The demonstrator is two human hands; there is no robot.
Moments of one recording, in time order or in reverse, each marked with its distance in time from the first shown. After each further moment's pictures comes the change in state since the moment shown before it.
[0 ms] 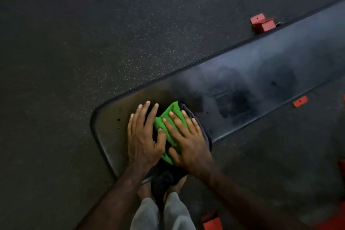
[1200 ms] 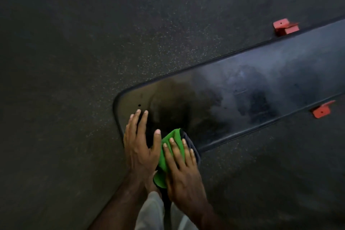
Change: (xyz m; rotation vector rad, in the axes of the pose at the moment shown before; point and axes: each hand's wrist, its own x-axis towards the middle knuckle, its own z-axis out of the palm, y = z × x) left_hand -0.061 -0.032 -0.021 -0.111 0.194 -0.198; right_hand -0.081 -0.077 0.062 0.109 -0.090 0.104
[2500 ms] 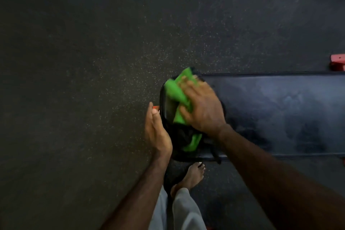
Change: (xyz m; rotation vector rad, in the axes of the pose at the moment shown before) left_hand 0.007 -0.012 -0.026 -0.801 0.488 -0.709; right_hand 0.197 -0.037 -0.055 -0.154 0.083 -0.482
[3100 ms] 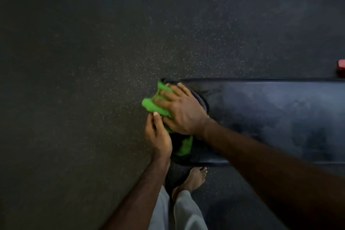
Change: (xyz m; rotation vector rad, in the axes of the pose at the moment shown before) left_hand 0.016 -0.006 -0.002 0.024 0.053 -0.006; right_hand 0.038 -0.043 0.014 -0.044 -0.171 -0.298
